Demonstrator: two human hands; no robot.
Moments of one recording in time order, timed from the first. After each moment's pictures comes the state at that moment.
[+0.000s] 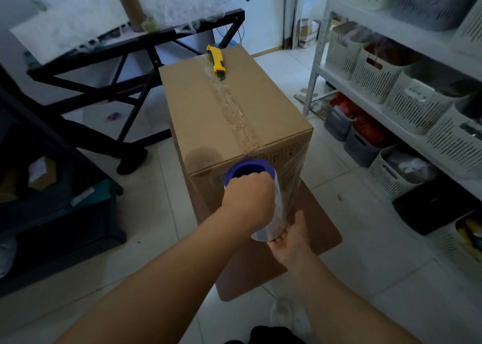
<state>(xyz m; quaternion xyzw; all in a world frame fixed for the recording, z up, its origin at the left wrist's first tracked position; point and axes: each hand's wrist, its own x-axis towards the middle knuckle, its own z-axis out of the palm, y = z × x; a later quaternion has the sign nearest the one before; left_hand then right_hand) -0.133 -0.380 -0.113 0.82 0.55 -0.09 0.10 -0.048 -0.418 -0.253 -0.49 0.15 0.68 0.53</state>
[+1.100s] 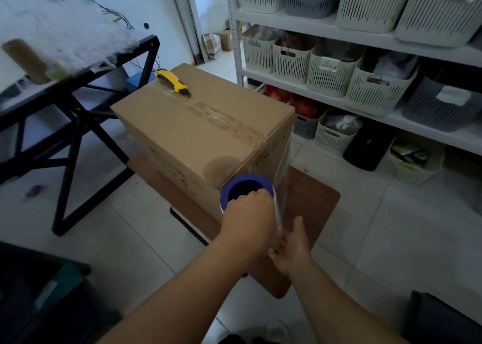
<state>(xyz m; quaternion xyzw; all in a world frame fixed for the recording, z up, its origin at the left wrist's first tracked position) -0.251 -0.388 -0.109 0.92 0.37 -0.10 0.10 -0.180 -0.444 -0.254 -0.49 0.22 0.57 0.62</state>
